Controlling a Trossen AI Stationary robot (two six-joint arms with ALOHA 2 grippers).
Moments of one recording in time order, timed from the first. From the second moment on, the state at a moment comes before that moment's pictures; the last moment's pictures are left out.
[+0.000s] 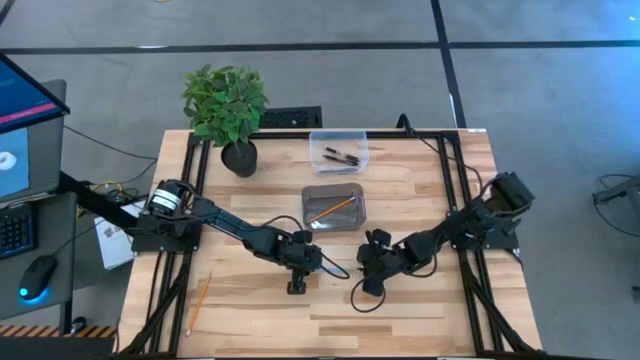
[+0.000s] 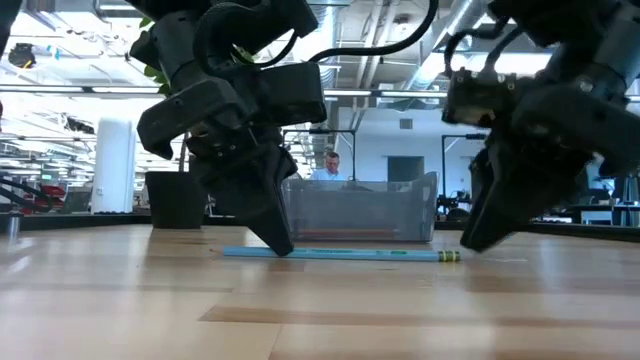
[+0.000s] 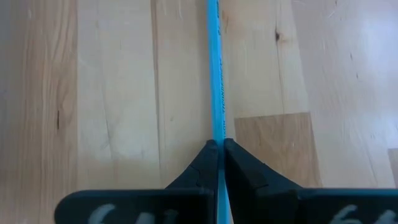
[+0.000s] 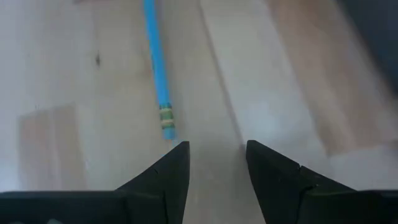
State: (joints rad) left arm -0.27 1.94 1.07 -0.22 -0.03 -0.20; right arm 0.45 1.71 0.76 -0.11 0.30 0.58
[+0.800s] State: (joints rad) left arm -0.26 1.94 1.07 -0.22 -0.05 -0.25; right arm 0.45 1.75 0.81 -0.21 0.24 0.60
